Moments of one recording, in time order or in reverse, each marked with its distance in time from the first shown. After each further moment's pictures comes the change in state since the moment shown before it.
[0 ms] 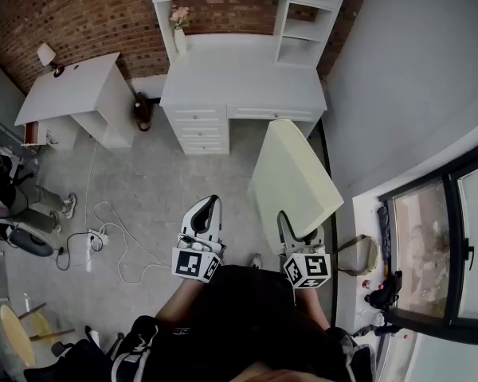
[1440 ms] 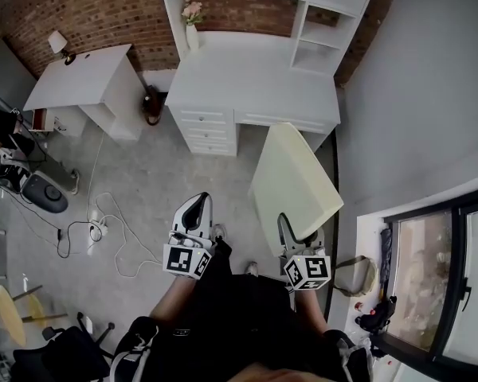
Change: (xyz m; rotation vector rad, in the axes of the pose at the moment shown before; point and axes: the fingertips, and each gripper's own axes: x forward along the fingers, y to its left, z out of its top) left arm 0.071 0.034 -0.028 0.026 0.050 0.121; right arm 0.076 -0.062 -0.007 0.021 0.039 0.101
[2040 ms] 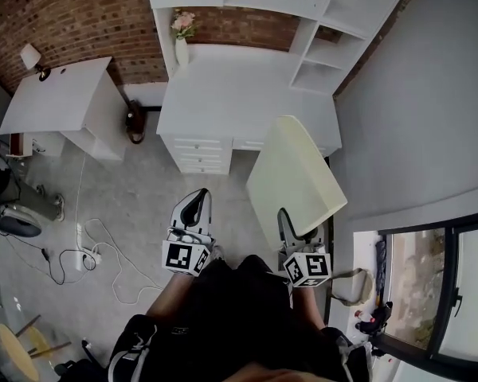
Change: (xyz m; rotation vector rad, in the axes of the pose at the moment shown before) left arm 0.149 0.159 0.003 -0.037 -0.009 -0.076; right arm 0.199 0.018 0.047 -0.034 -0.040 -0.087
